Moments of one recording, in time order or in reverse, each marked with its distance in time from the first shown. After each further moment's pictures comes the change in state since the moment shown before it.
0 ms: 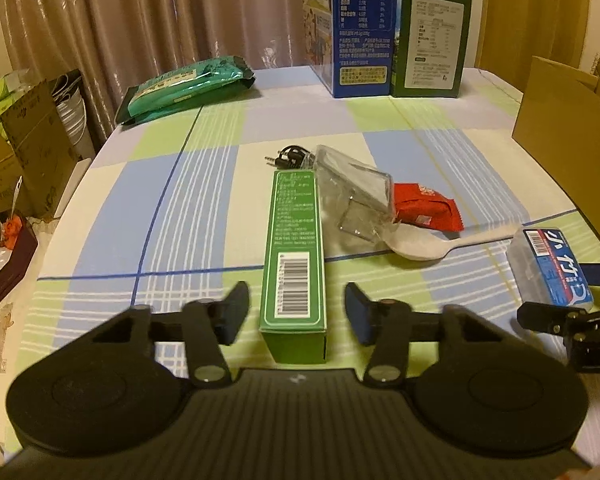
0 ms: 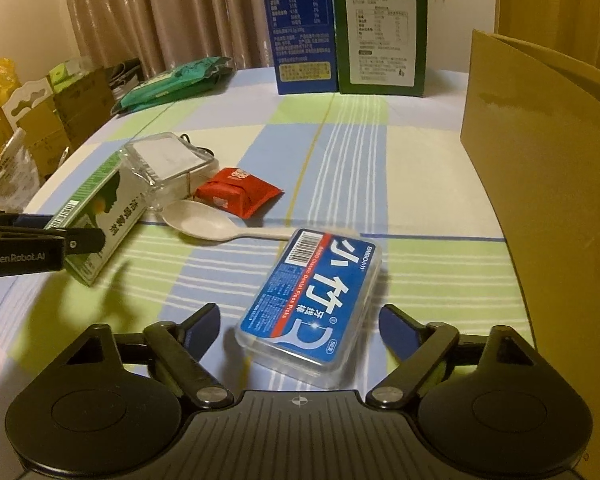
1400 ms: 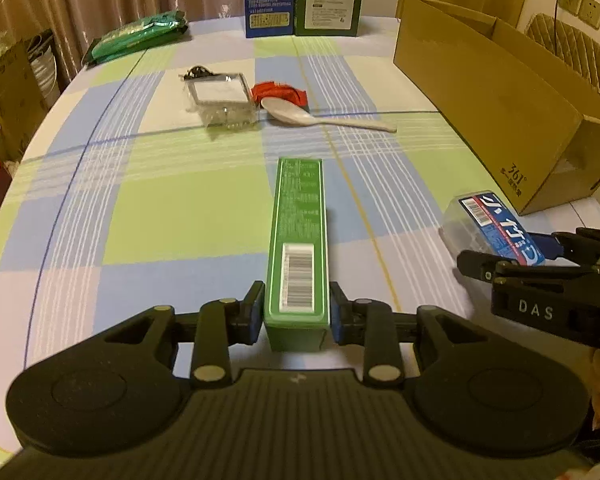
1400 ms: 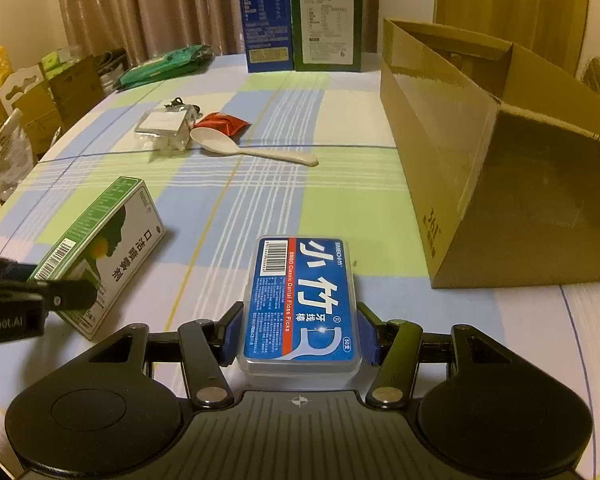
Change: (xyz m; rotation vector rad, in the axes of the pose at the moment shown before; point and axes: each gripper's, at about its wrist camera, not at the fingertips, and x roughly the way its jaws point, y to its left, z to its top) left arm -0.117 -0.098 -0.082 0.004 0.131 -0.110; right arm -0.114 -0.012 -0.088 0.005 0.015 -0.086
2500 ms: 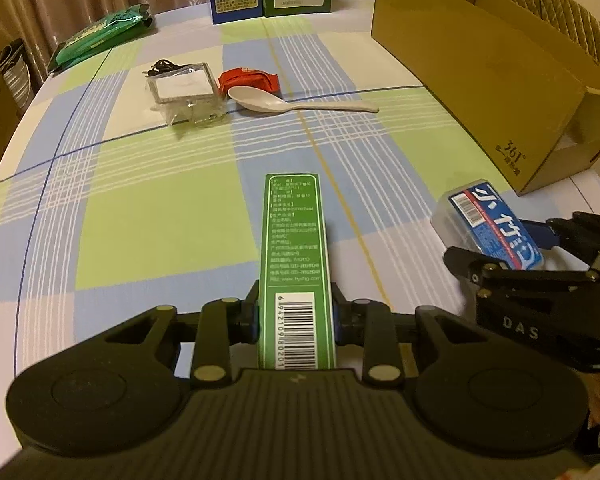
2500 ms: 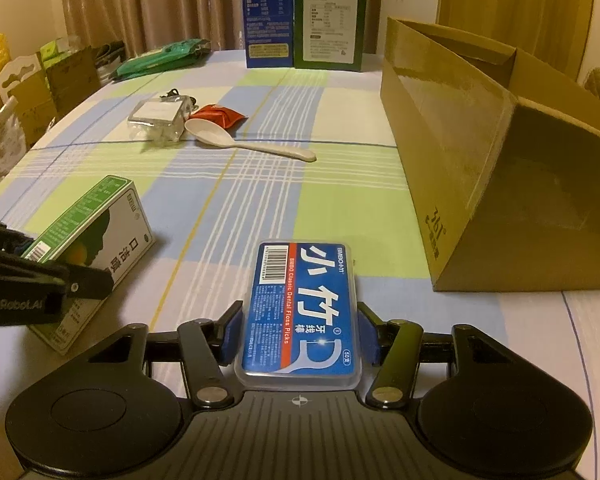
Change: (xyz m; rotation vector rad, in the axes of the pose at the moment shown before) left arm 0.022 -0.012 0.009 0.075 0.070 -0.030; right arm 0.008 0.003 -0.007 -0.031 0.001 -0.021
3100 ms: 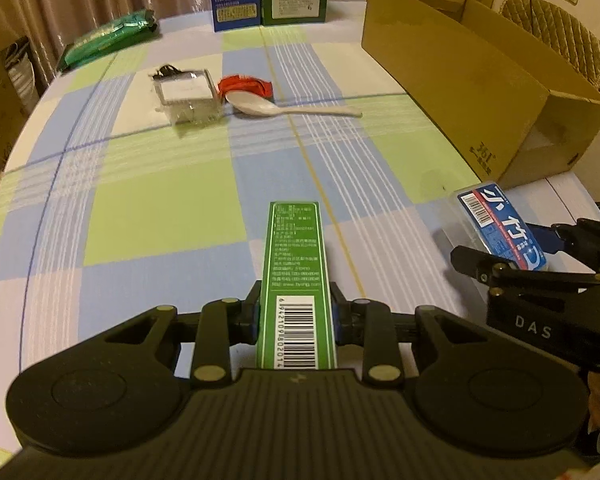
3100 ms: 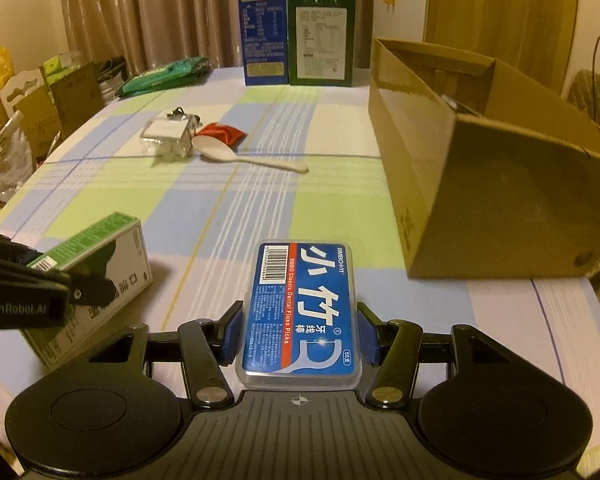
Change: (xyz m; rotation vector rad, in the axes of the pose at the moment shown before) left arm -0.029 -0.011 -0.015 -0.018 -0.010 -0.016; right arm -0.040 -0.002 -0.012 0.014 -0.034 -0.005
